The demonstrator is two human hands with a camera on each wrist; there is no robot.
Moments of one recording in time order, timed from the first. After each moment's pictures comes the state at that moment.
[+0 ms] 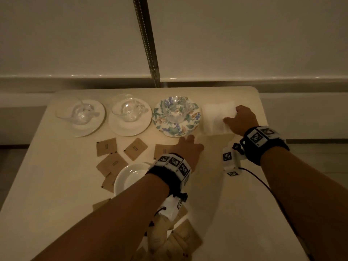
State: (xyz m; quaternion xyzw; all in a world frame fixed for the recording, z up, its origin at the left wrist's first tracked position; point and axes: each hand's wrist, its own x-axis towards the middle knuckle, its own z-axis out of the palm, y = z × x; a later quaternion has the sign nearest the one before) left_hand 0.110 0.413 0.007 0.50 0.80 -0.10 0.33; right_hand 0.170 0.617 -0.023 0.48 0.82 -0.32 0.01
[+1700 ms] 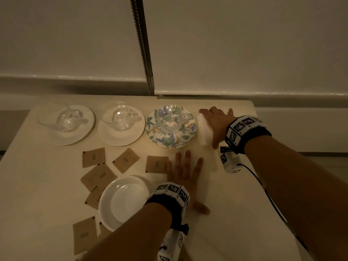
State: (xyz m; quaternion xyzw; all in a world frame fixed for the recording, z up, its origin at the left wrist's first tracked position) left_hand 0.144 0.391 -0.064 0.48 0.81 -0.04 0.33; right_hand 0.119 0.618 -0.004 0.19 0.94 -0.06 0.27
